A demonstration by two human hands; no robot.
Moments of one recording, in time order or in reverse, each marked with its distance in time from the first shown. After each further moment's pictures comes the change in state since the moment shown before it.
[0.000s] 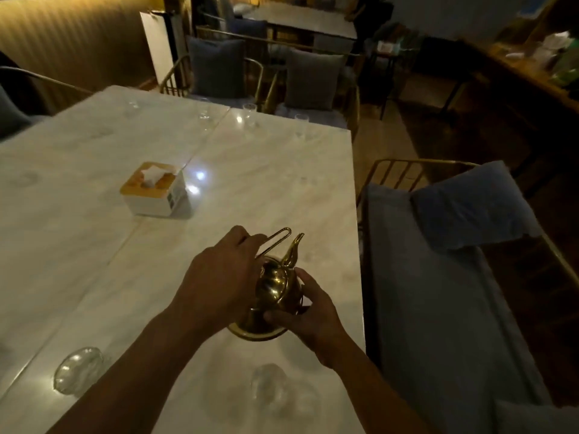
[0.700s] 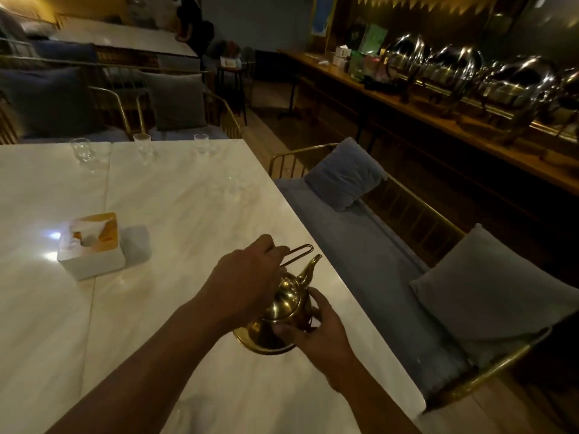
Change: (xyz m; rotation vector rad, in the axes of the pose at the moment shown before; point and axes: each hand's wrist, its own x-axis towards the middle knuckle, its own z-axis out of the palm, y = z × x) left_hand -0.038 -0.096 -0.089 -0.059 -0.231 0.679; right_hand -0.125 -0.035 0.190 0.155 0.594 0.082
